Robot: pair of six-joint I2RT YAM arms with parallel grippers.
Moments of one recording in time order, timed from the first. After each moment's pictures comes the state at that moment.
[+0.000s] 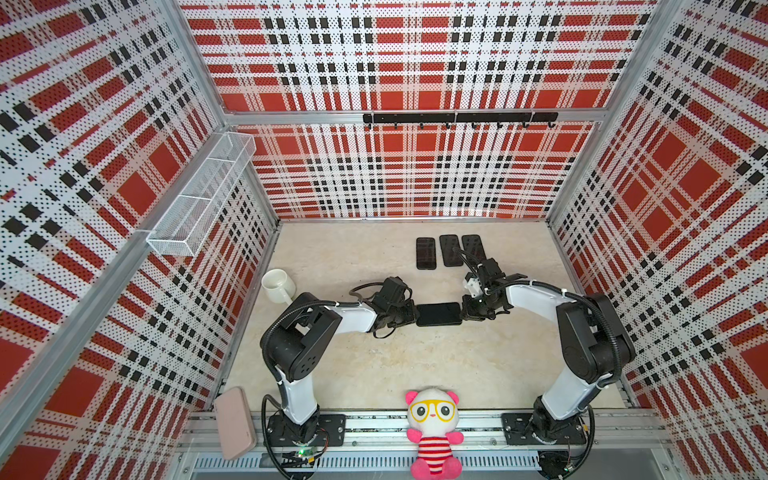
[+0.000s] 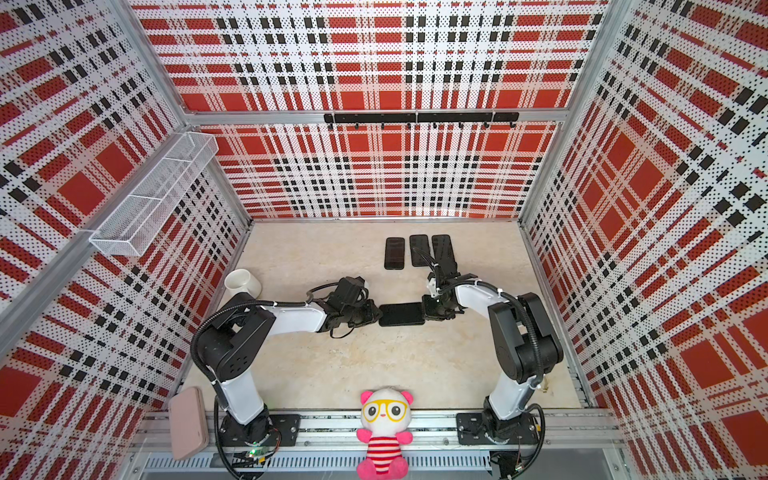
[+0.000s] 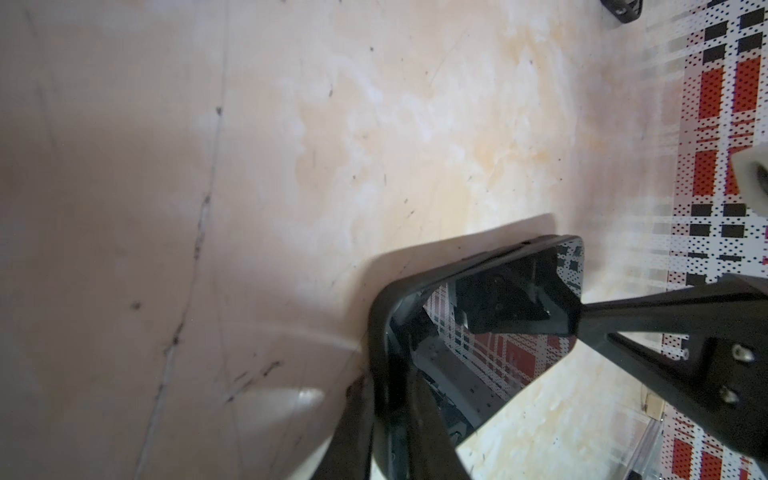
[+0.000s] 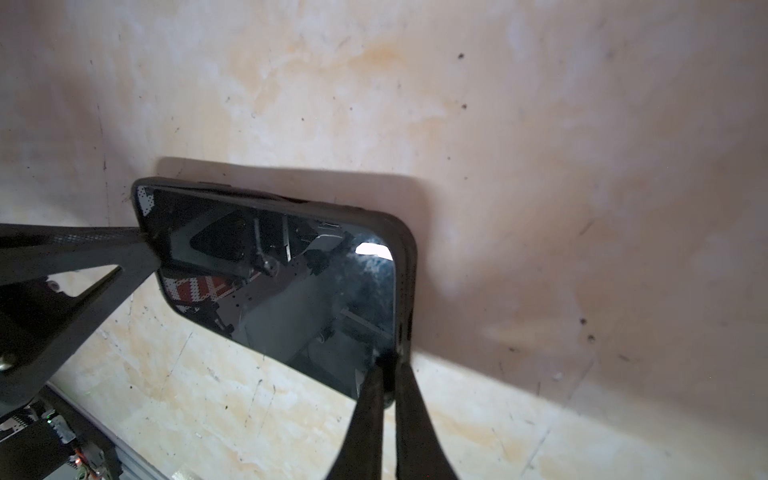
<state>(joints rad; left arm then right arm) -0.65 1.83 0.87 0.10 0.26 -0.82 0.35 1.74 0.98 -0.57 -0.34 0.30</state>
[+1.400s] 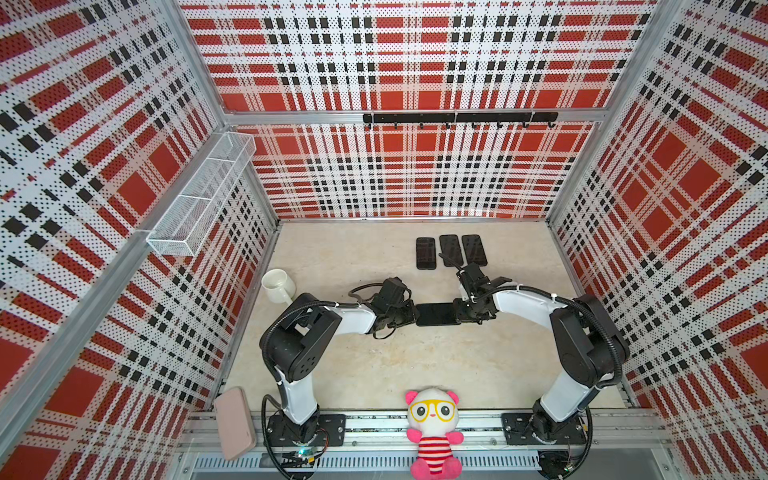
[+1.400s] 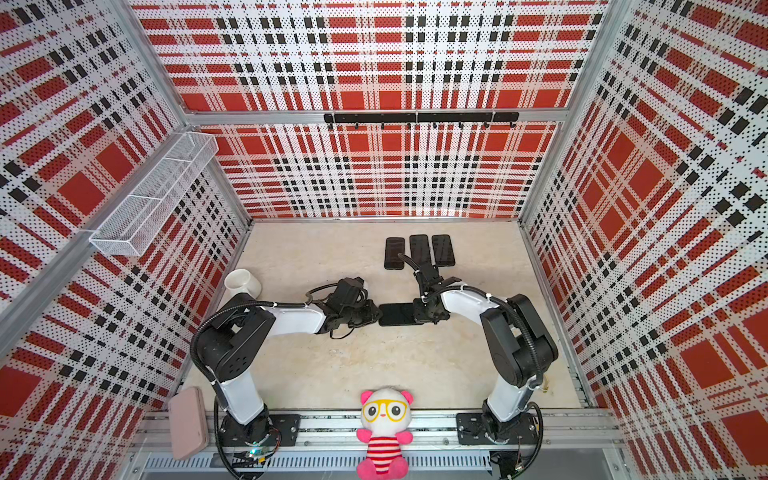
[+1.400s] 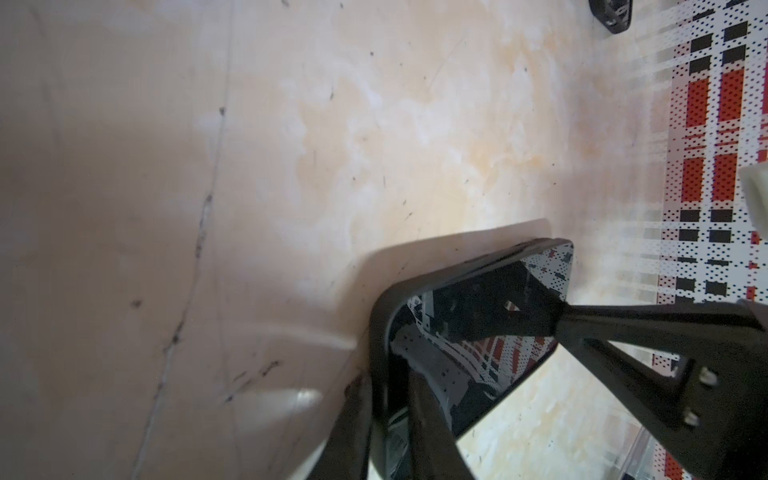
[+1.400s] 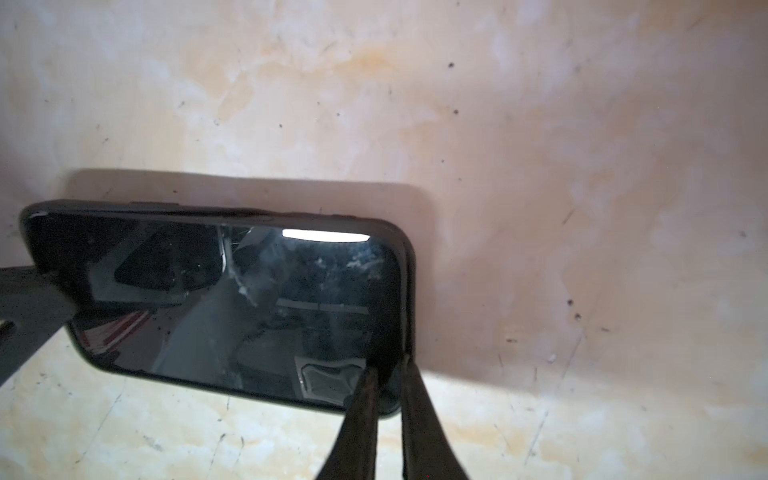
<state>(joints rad) -0.65 1.82 0.86 0.13 0.26 -0.83 0.50 1.73 1.01 -0.57 -0.06 0.42</state>
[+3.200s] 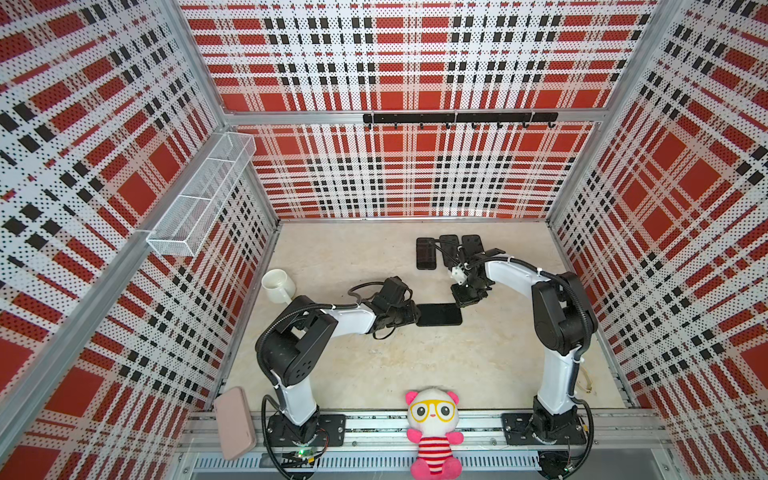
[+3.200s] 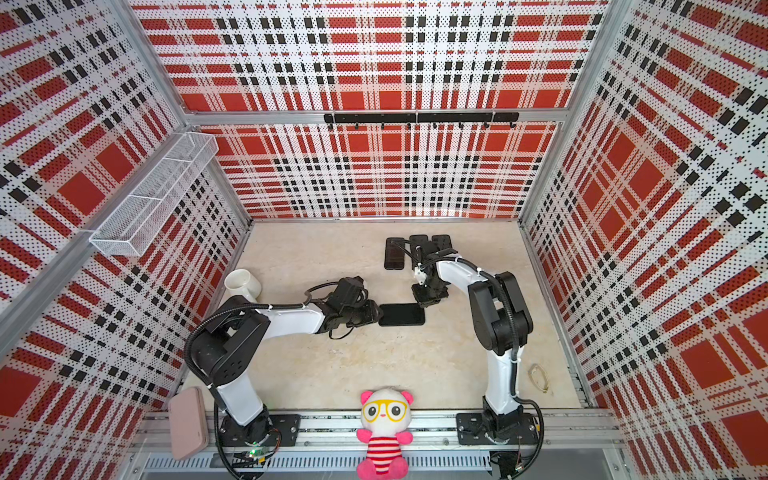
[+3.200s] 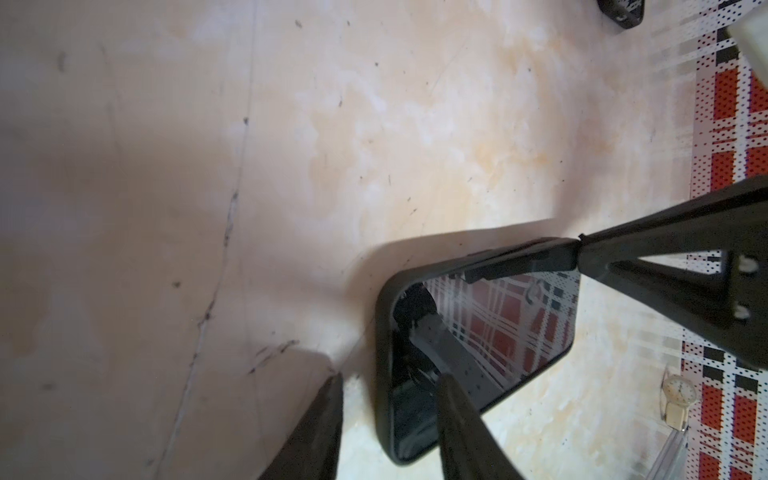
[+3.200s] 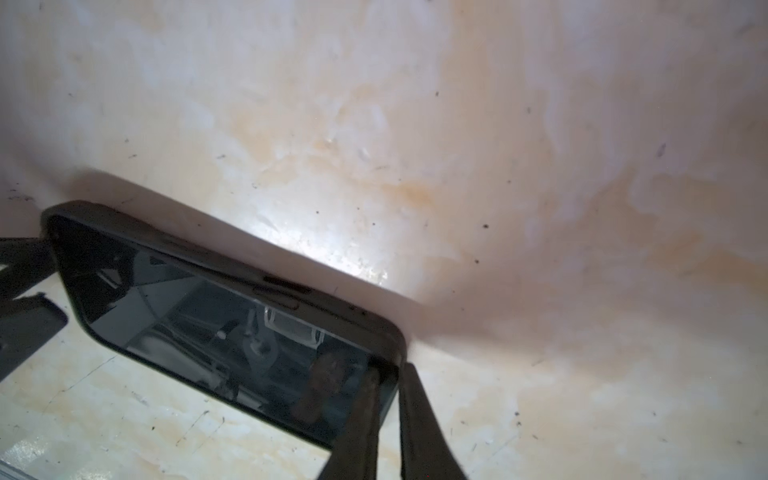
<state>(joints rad) -0.66 1.80 0.88 0.06 0.20 -0.79 0.38 1.98 1.41 -0.87 -0.16 0.03</state>
